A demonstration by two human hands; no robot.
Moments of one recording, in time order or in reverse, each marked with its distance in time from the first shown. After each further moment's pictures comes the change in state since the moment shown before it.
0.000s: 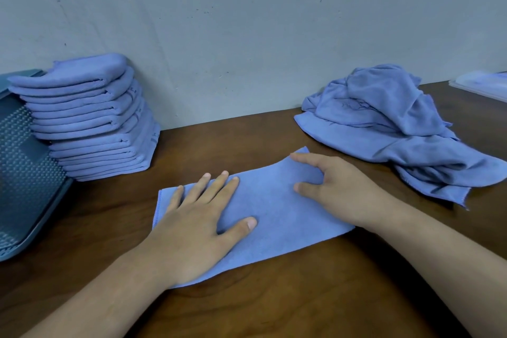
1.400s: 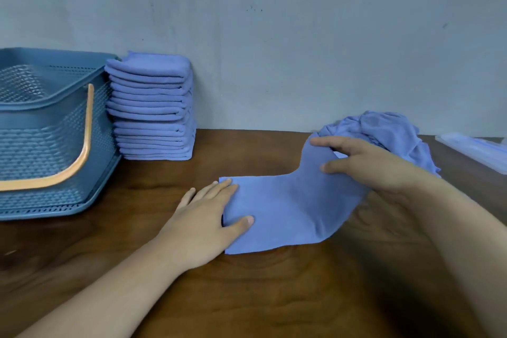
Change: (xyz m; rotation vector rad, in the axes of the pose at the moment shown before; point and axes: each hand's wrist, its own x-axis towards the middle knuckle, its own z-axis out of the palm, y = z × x) left_hand -0.040 -0.067 0.008 -0.277 0.149 -0.002; right_hand -0.001 -0.102 -0.038 -0.083 -0.057 0.035
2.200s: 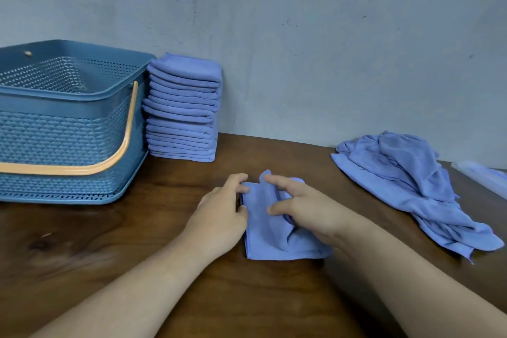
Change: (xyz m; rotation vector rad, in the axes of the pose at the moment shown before) left_hand 0.006 -0.011 0.000 -0.432 0.208 -0.127; right_hand 0.006 -0.053 0.128 0.242 -0.211 0.021
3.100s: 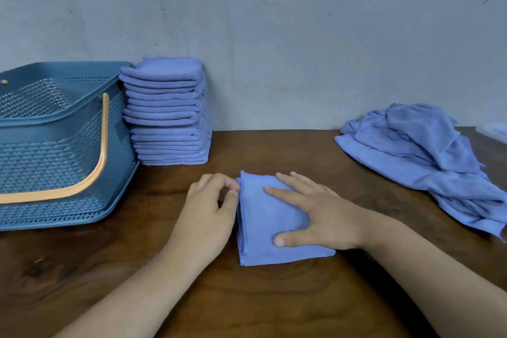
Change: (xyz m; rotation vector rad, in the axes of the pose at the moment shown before) left_hand -0.002 0.011 -0.003 0.029 0.207 0.092; right_hand -0.001 0.054 -0.036 -0.689 -0.168 -0.275
